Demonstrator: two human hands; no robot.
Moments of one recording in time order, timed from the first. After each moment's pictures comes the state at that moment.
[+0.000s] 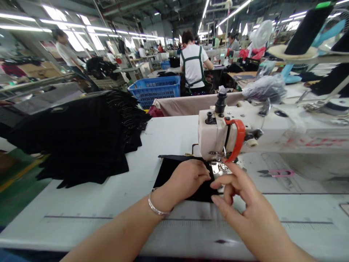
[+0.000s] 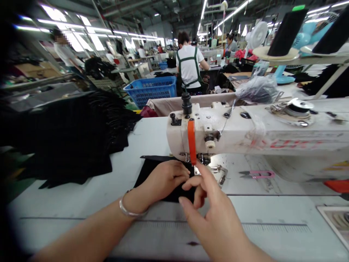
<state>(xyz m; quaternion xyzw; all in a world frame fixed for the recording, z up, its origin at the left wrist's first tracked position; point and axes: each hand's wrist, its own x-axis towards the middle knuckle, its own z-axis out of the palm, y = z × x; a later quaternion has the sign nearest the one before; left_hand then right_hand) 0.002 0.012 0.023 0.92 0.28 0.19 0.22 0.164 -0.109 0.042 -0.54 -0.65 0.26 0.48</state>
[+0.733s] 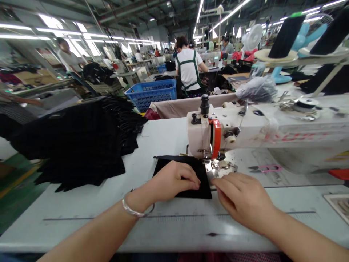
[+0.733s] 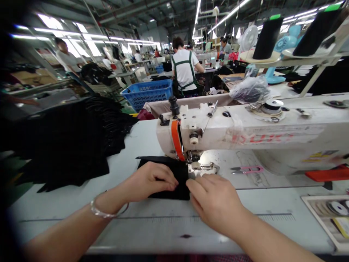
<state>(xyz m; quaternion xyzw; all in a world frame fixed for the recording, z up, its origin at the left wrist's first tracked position) -0.020 0.009 0.055 0.87 0.25 0.16 0.40 0.207 -0.087 0.027 -0.46 -0.85 -0.06 0.27</state>
